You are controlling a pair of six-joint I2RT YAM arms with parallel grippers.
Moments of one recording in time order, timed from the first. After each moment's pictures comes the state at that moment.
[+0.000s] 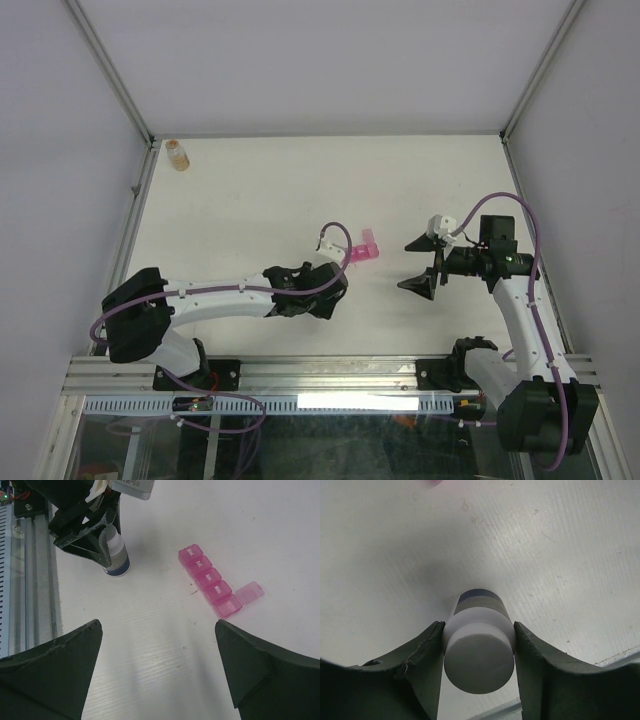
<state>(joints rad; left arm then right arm) -1.18 1.50 0.92 -0.46 -0.36 -0.65 -0.05 0.93 0.72 -0.77 -1.21 -0.95</state>
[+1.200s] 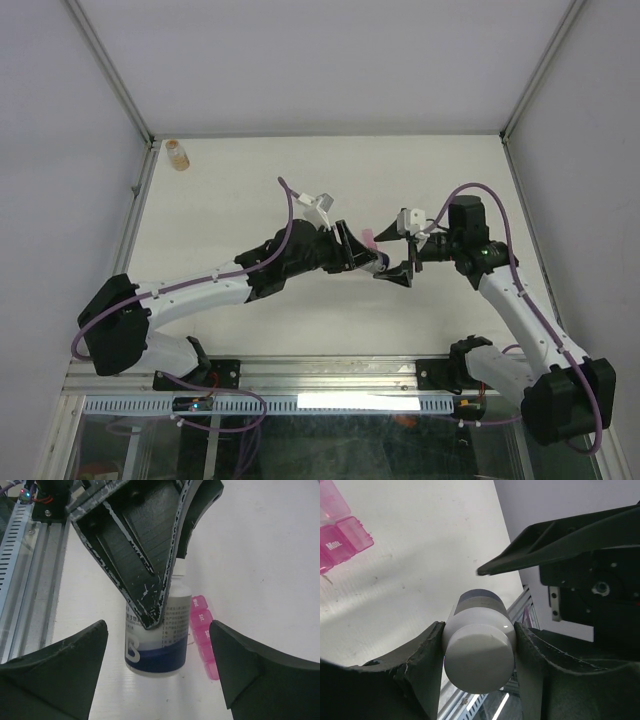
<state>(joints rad) -0.98 1.37 0.85 0.21 0.05 -0.99 0.24 0.99 0.78 -0.46 -1.17 -0.77</state>
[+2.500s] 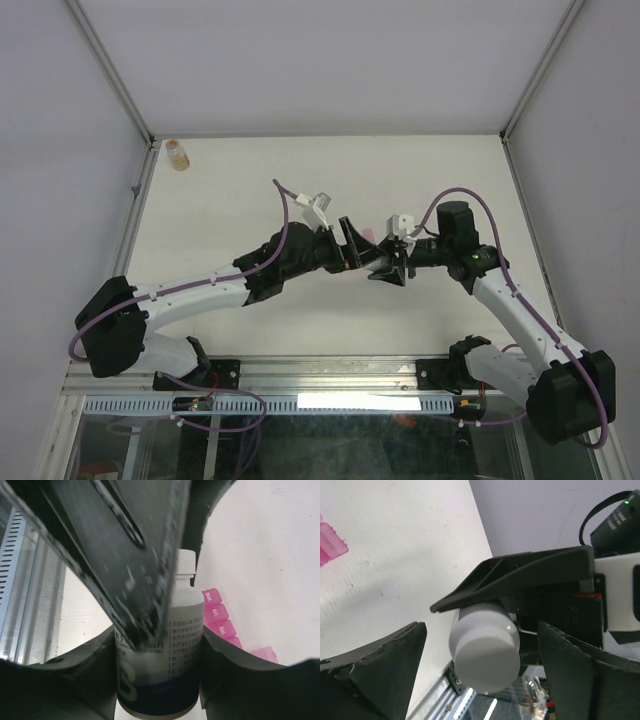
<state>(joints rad) -1.00 1.39 0.86 0.30 0.06 -1.05 0.34 1.01 0.71 -0.37 -1.05 -0.68</state>
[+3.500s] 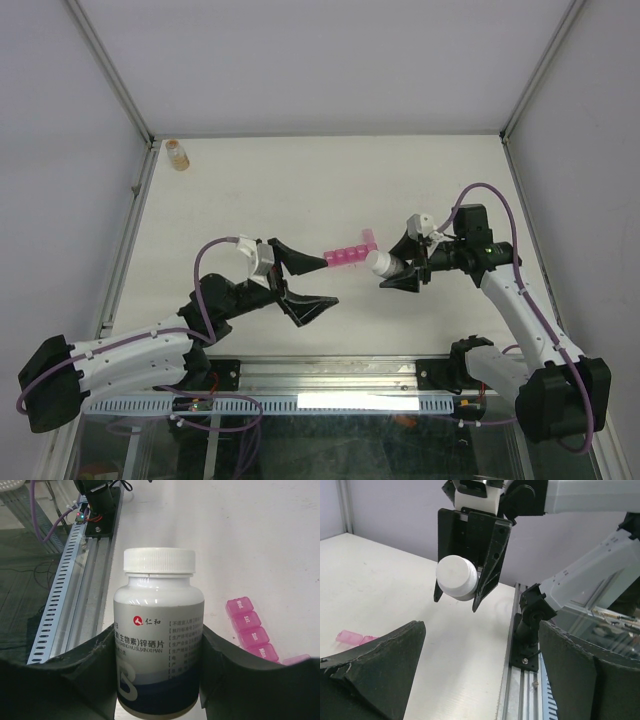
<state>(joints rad) -1.00 0.82 0.33 0.78 0.26 -0.36 0.19 1.01 0.76 -0.66 -1.33 -0.83</state>
